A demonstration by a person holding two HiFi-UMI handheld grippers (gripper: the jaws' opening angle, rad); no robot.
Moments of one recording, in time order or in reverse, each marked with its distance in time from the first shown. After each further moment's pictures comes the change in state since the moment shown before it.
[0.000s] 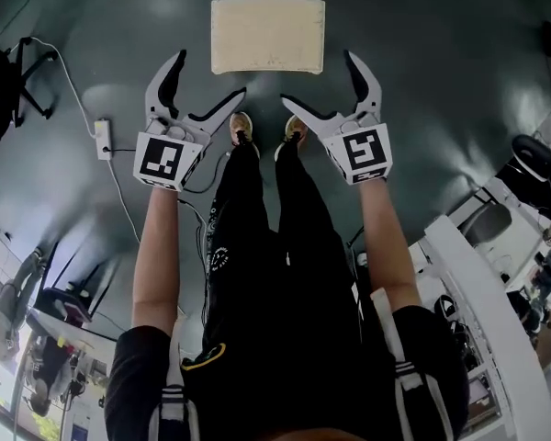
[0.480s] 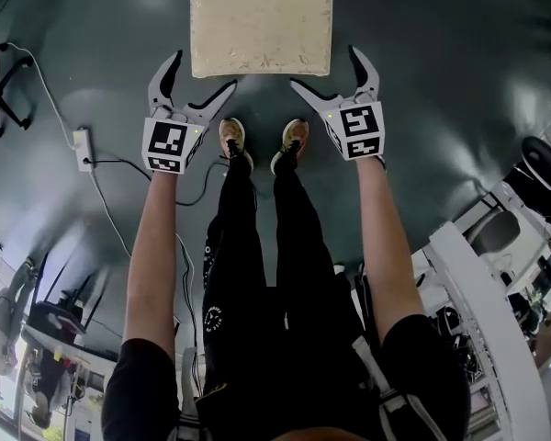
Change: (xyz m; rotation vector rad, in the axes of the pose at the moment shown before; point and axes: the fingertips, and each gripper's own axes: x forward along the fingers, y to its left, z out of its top) left arm 0.089 0.028 -0.231 -0.013 0.168 0.034; right arm 0.106 -0.062 -0.219 0.045 0.198 -0.070
